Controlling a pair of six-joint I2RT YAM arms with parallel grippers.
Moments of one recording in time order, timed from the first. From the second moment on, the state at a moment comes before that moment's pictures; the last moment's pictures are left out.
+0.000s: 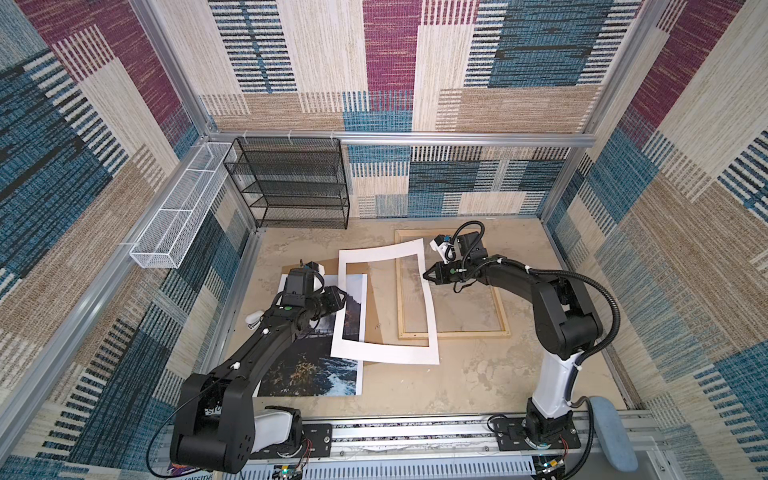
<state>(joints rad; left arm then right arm) -0.16 1.29 0.72 -0.18 0.35 -0.54 0.30 1.91 1.26 -0.21 -0.65 0.19</state>
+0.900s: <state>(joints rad) -0.25 1.37 0.67 0.07 0.45 -0.72 0.21 1.84 1.28 -0.19 -0.73 0.20</state>
